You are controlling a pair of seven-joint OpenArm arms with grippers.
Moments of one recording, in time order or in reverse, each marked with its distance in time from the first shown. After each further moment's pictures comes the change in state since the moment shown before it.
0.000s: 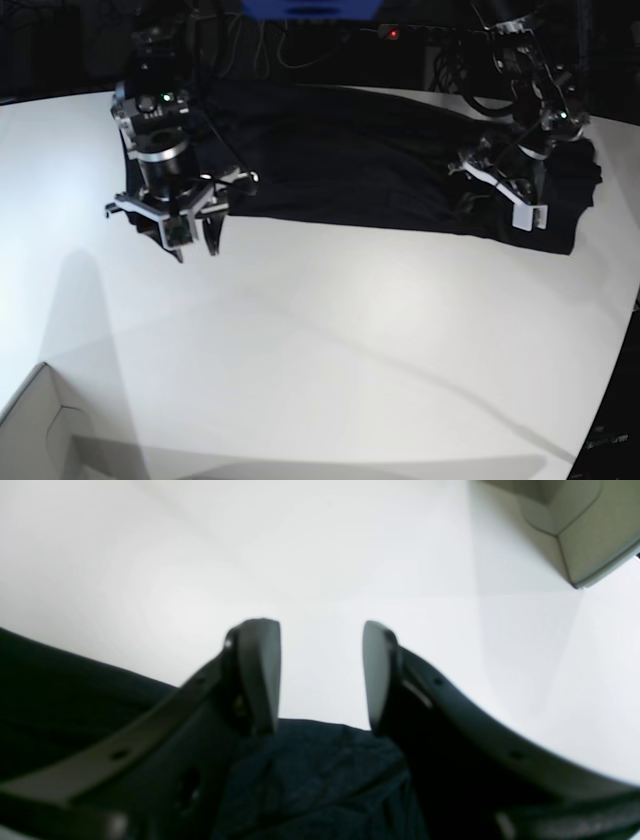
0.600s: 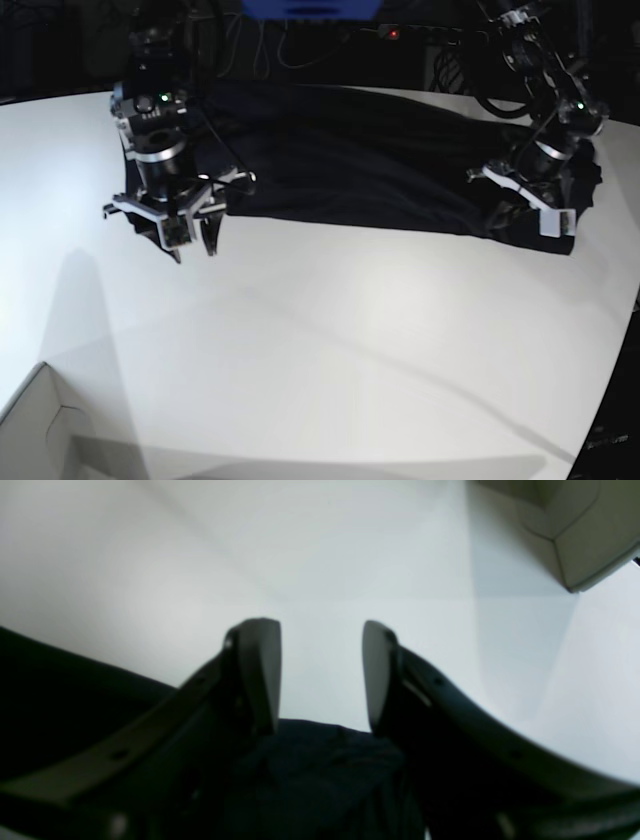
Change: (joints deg) left arm 1.8 2.2 -4.7 15.3 -0.2 -0.4 0.3; right arm 0.0 0.9 0.1 0.0 0.0 0.2 0.0
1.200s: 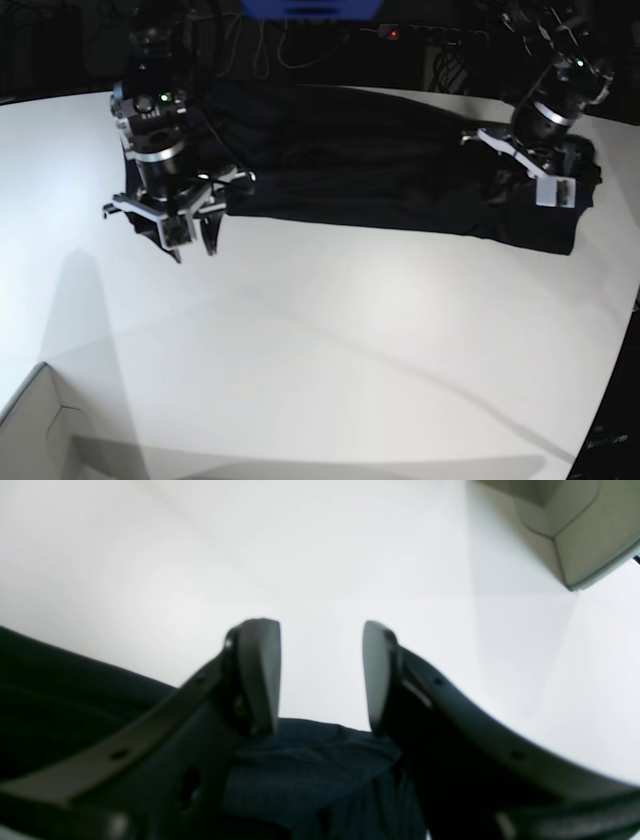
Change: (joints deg) left arm 9.9 0.8 3.4 9.6 0.0 -0.3 0.6; right arm 0.0 -0.1 0.0 0.0 0.0 0.0 -0.1
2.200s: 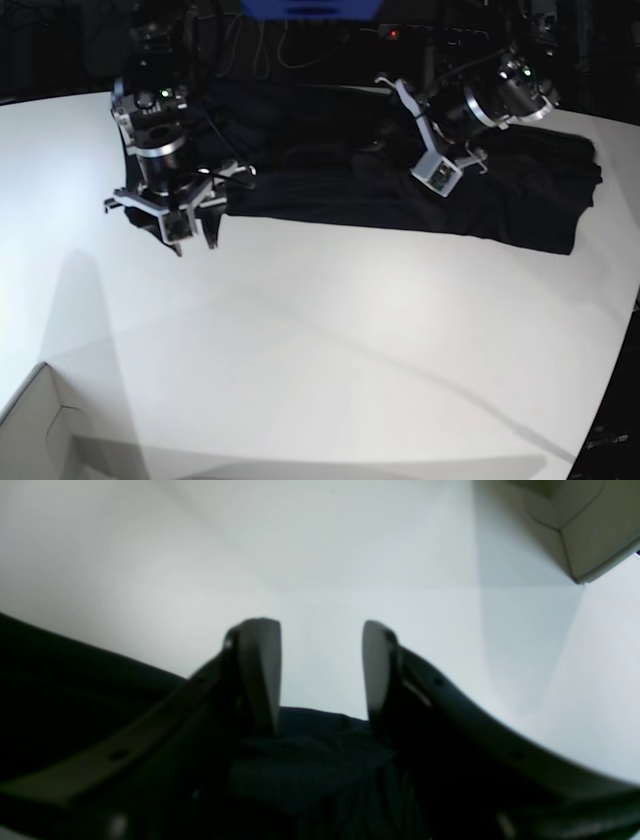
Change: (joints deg) left arm 3.0 -13.8 29.5 0.0 0.3 0.2 -0.1; right arm -1.0 0.0 -0.2 0.0 0.0 0.0 0.0
